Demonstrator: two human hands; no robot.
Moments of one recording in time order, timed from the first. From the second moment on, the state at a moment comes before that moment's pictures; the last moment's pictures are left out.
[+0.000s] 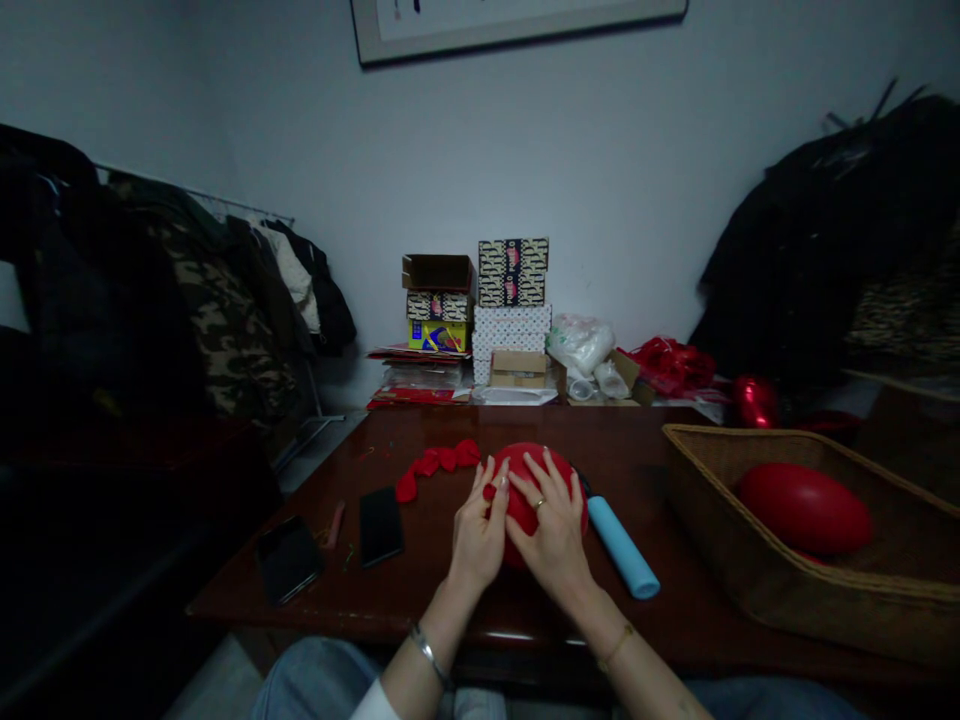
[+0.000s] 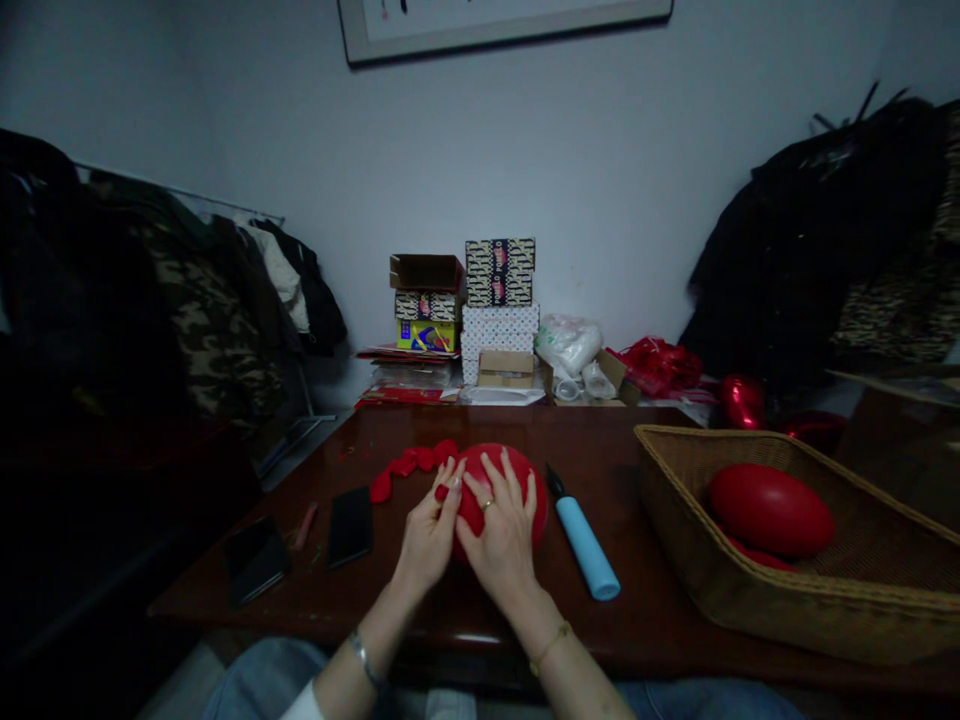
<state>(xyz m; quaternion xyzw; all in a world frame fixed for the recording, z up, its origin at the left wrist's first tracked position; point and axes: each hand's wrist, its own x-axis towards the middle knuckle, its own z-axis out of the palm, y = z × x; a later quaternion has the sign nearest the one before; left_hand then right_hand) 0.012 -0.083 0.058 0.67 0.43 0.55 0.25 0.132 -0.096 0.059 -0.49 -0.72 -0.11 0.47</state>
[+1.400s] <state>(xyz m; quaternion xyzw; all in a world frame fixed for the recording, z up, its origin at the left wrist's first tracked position) 0.030 -0.074 0.088 0.84 0.38 0.38 0.02 0.196 -0.103 0.077 -0.60 -0.71 -0.28 0.26</state>
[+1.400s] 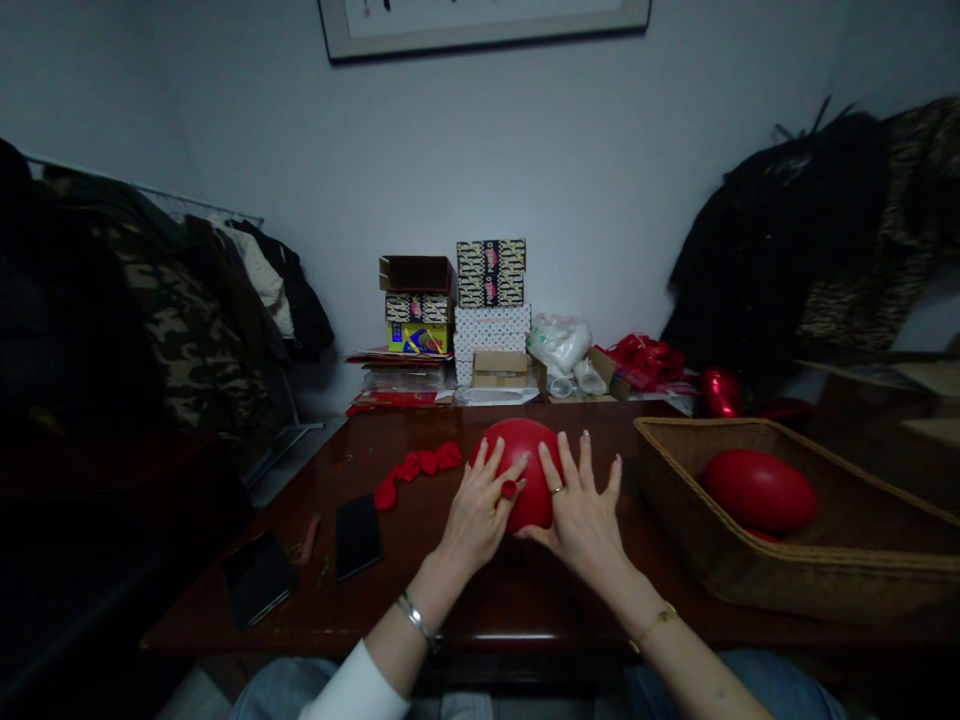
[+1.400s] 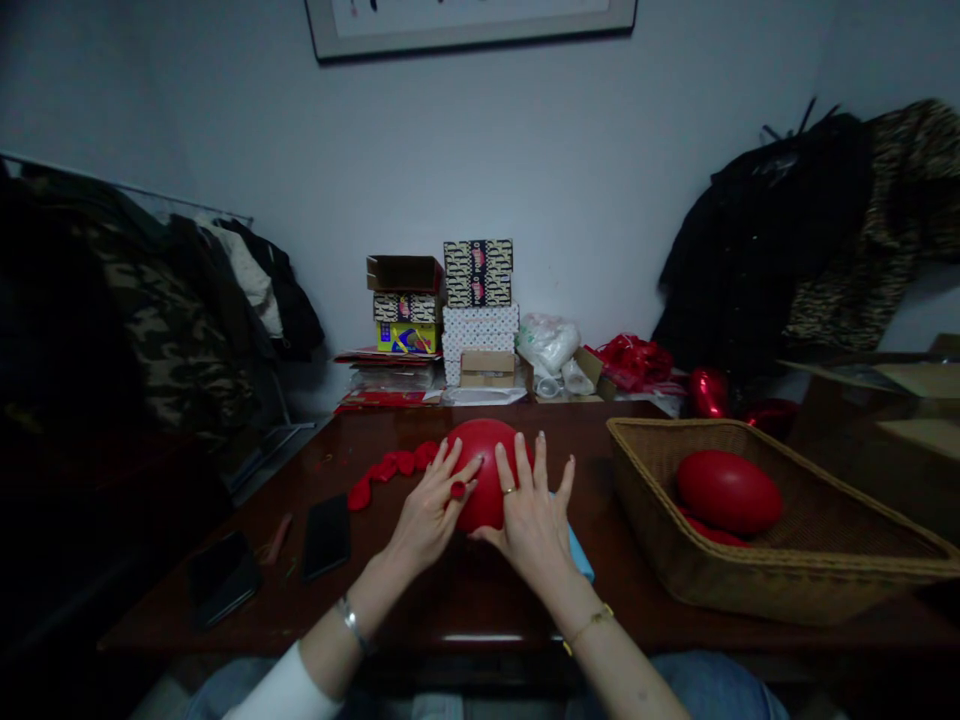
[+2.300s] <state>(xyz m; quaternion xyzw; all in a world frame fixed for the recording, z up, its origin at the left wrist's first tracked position) 0.151 -0.054 0.118 0.88 0.25 0.39 -0.04 0.304 -0.121 0.104 -0.68 -0.61 -0.34 0.23</state>
